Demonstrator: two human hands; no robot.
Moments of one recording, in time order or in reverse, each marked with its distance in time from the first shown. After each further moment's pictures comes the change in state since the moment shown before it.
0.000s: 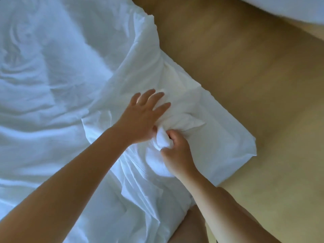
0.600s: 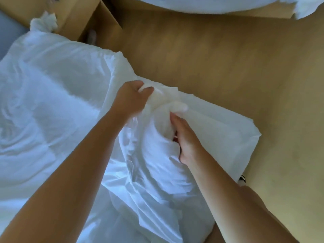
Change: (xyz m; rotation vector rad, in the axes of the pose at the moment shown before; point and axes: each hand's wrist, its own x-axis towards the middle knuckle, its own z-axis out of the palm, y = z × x) left_hand 0.072 0.000 -0.066 -0.786 0.130 -0.339; right_hand 0.038 -0.009 -0.012 1.016 0.149 0.332
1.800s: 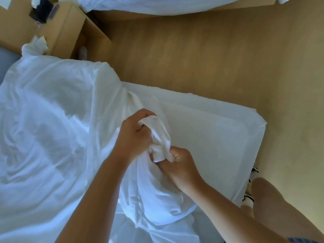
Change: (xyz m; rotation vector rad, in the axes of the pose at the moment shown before) left_hand -0.056 -0.023 0.002 -0.162 -0.114 0.084; right_hand -0.040 0.052 0.008 -0.496 -0.041 -0.454
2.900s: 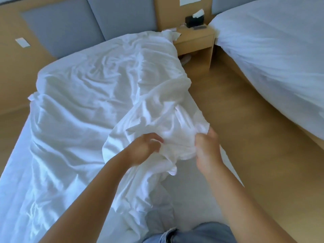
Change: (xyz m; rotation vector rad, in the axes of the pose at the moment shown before) left_hand -0.162 0.020 -0.057 -0.431 0.296 -0.431; right_hand -0.013 -0.155 0.030 -0.130 -0.330 0.118
